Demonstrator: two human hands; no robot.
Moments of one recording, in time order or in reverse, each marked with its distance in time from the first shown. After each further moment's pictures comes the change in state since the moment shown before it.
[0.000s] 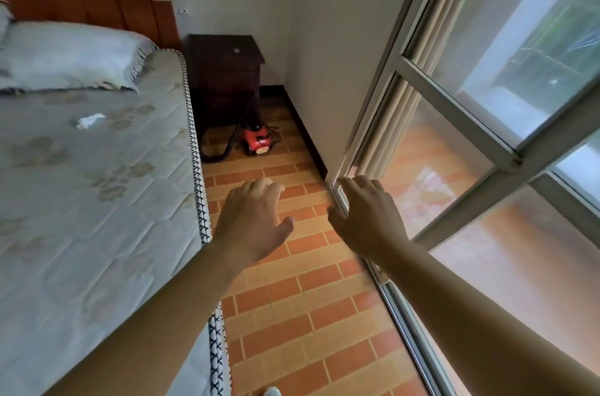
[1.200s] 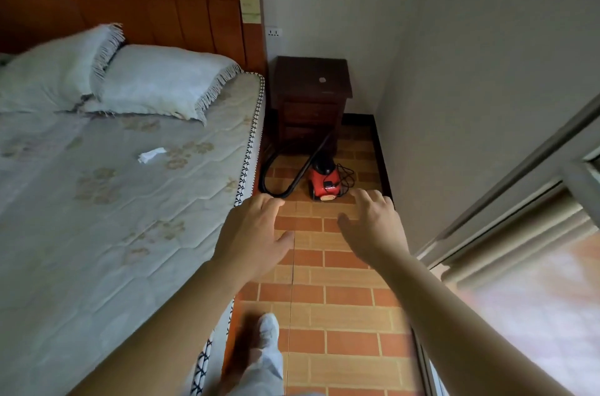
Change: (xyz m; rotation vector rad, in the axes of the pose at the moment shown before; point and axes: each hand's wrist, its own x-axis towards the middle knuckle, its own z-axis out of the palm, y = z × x) left_hand 0.377 -0.137 0.028 0.014 0.002 -0.399; right_hand 0.496 0.022 0.083 0.234 -0.192 -0.136
